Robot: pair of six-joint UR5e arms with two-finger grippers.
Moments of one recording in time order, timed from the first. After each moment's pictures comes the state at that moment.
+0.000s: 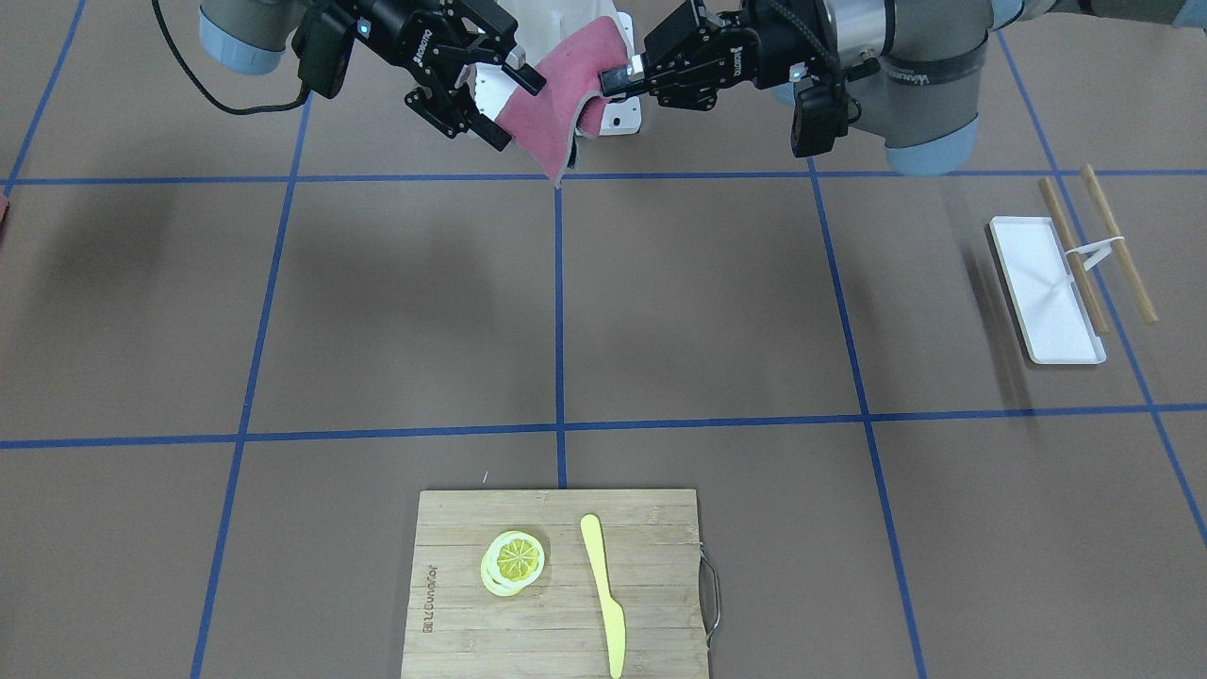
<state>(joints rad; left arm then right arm) -0.73 -2.05 -1.76 -3.09 -2.09 -2.18 0.40 -1.24 2.03 -0.53 1.45 1.69</state>
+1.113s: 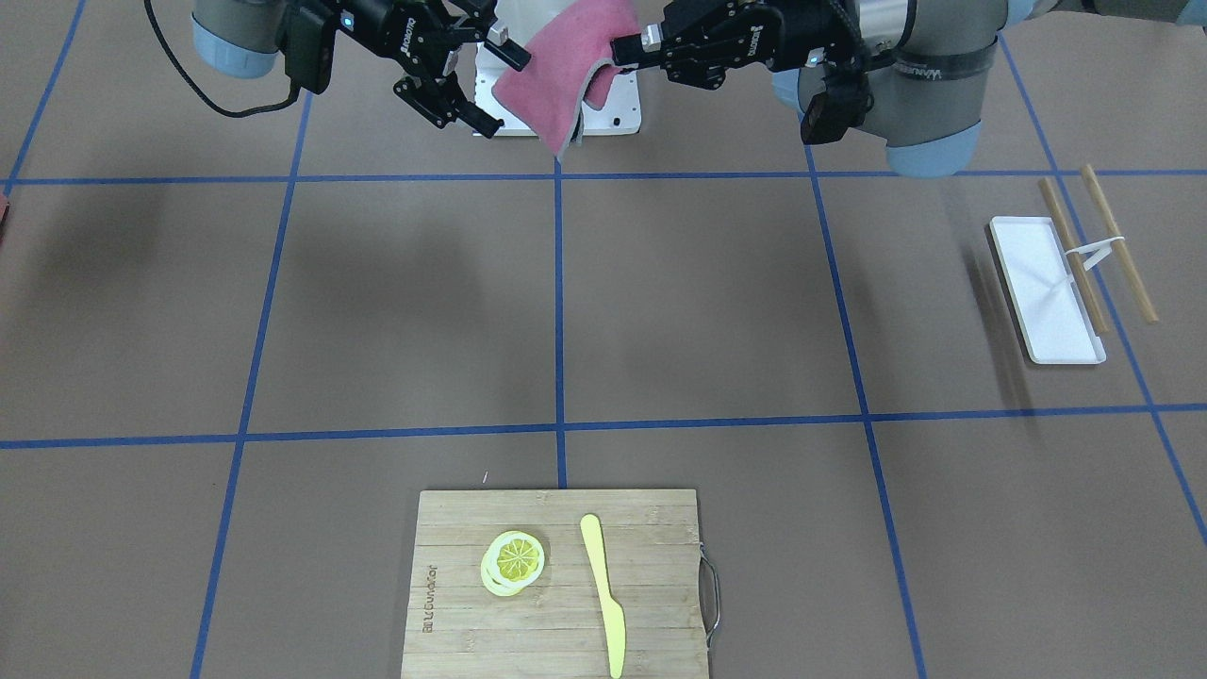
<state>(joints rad) -0.73 -2.05 -1.76 -3.21 -2.01 -2.29 0.40 -1.28 2.04 -0.43 1.45 1.73</state>
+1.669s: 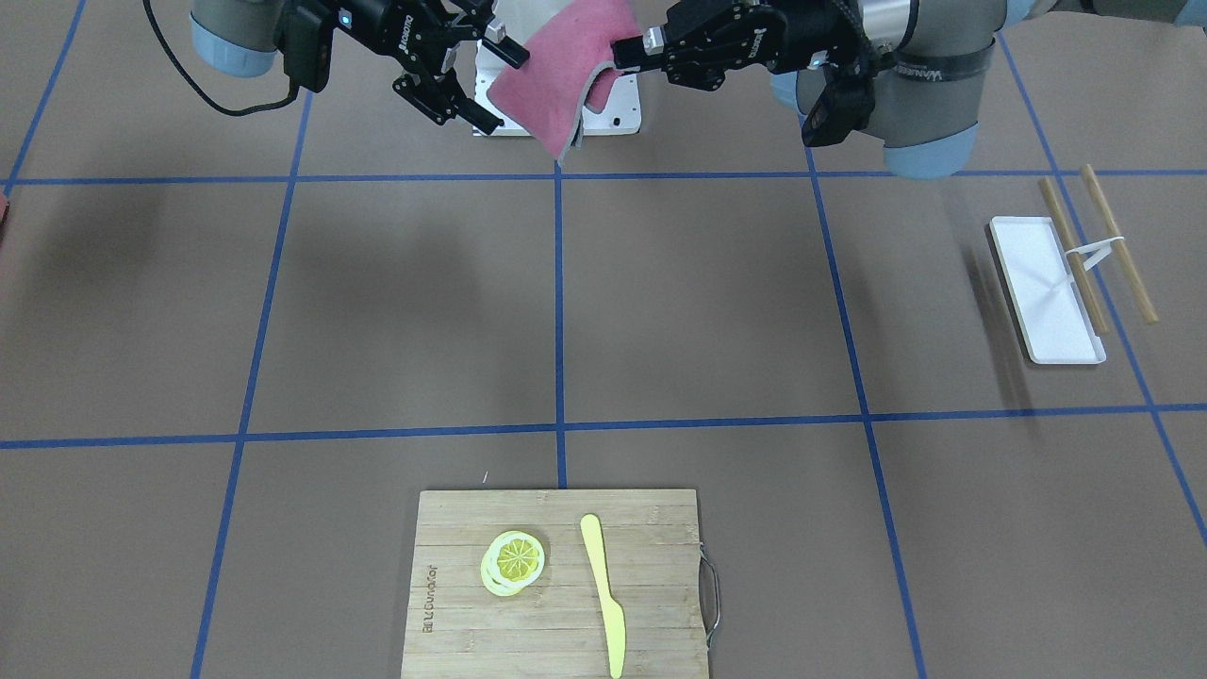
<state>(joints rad) -0.73 -2.05 -1.75 -3.22 -1.97 -2.32 0.40 -1.28 2.04 -0.43 1.45 1.73</state>
